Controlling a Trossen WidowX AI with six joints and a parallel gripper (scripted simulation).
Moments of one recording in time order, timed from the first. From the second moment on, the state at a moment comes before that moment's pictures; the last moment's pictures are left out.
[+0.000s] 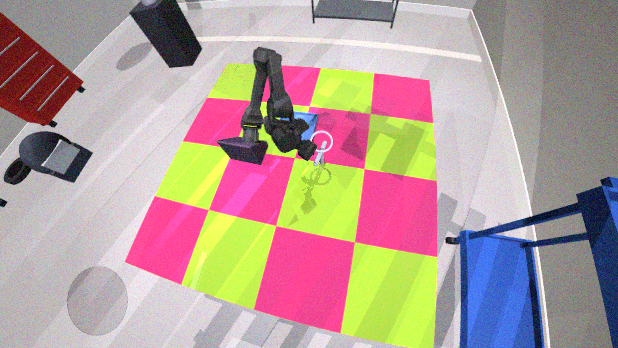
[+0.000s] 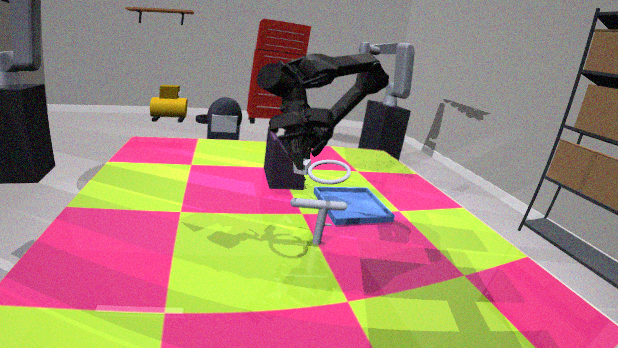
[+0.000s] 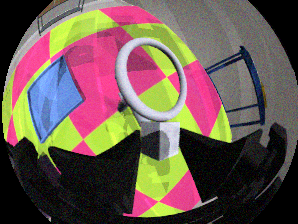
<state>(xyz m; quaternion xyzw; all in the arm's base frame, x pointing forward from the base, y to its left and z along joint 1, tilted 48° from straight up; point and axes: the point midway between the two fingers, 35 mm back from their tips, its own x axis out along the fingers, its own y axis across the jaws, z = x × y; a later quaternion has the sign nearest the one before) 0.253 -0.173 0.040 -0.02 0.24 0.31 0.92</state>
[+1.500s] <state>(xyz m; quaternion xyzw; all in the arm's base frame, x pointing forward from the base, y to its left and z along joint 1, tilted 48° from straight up) 0.235 -0.118 0.054 -0.06 0.34 0.31 0.89</state>
